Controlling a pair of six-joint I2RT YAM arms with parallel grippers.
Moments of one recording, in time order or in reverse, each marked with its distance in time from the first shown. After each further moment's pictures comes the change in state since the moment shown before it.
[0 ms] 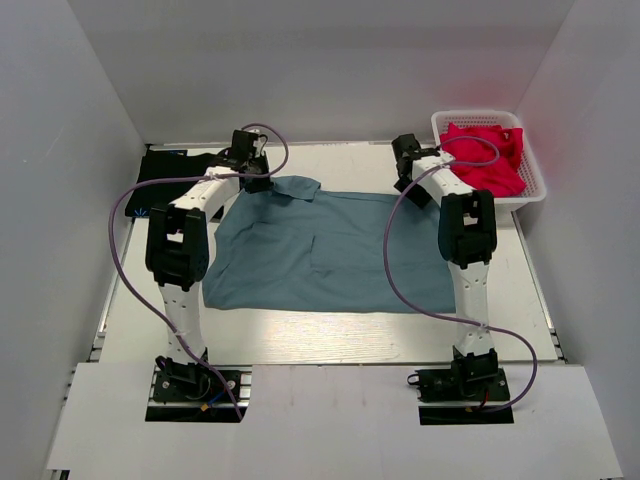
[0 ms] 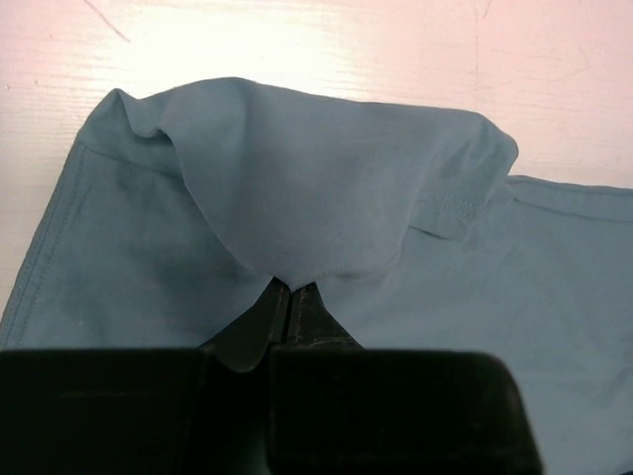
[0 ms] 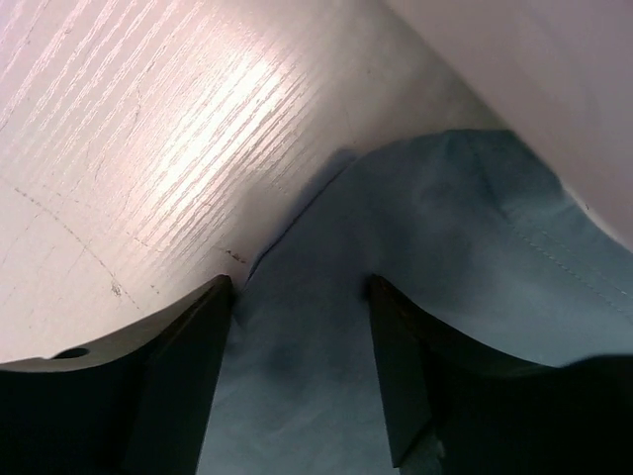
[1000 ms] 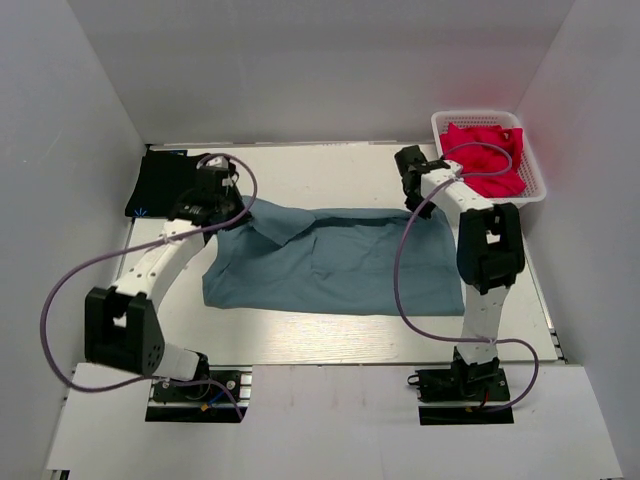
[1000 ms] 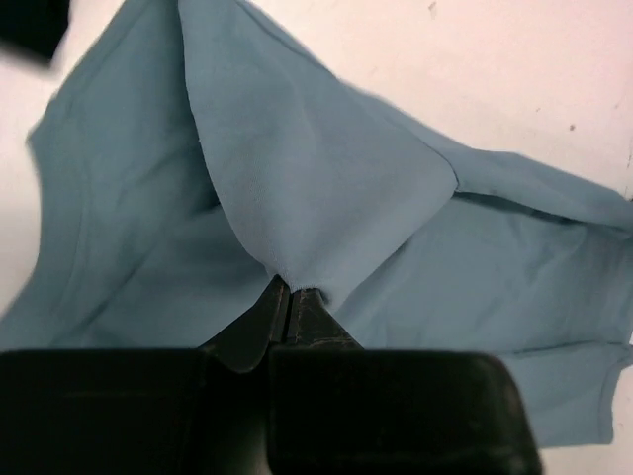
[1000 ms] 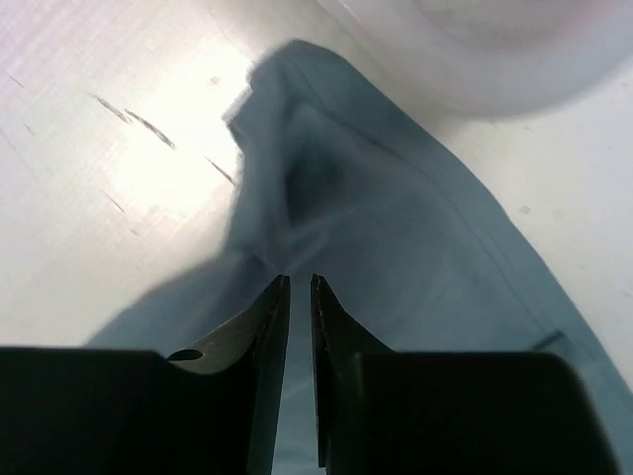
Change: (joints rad) left arm 0.001 -0.629 -0.550 0.005 -0.048 -0.189; right arm 0.042 -0.328 -0.372 0.012 0.042 -0.057
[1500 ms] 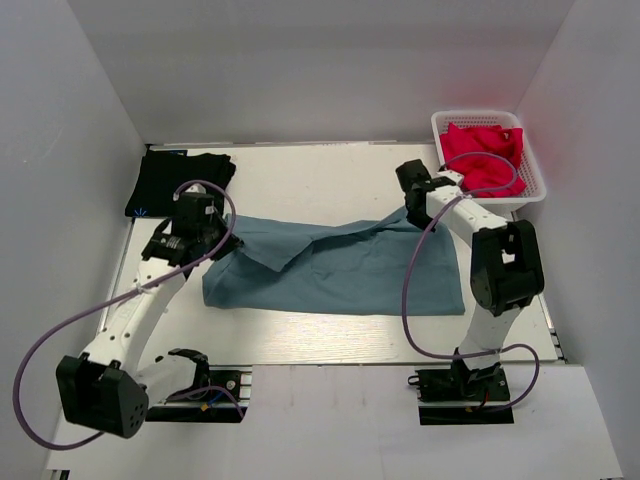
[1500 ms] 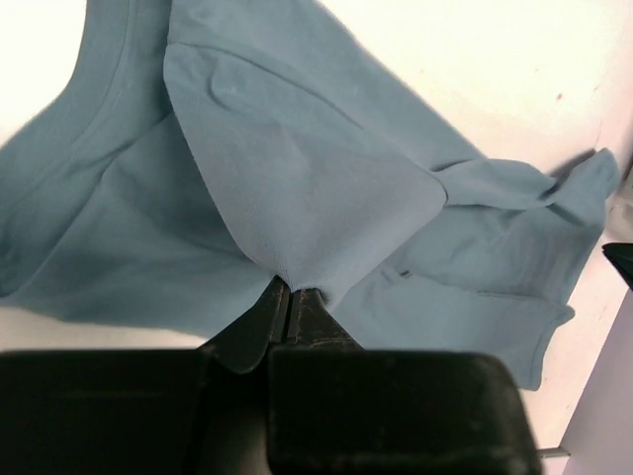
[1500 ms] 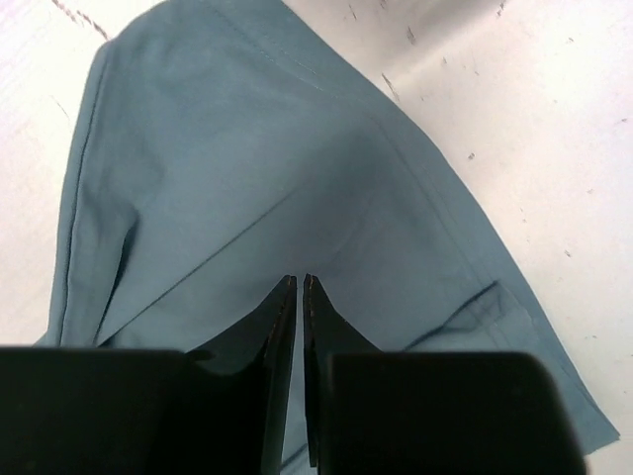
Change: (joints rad) left arm -0.003 -0.341 -0.152 -0.250 -0.014 -0.214; right arm 0.040 -0.214 -0.259 0.084 0.006 -0.062
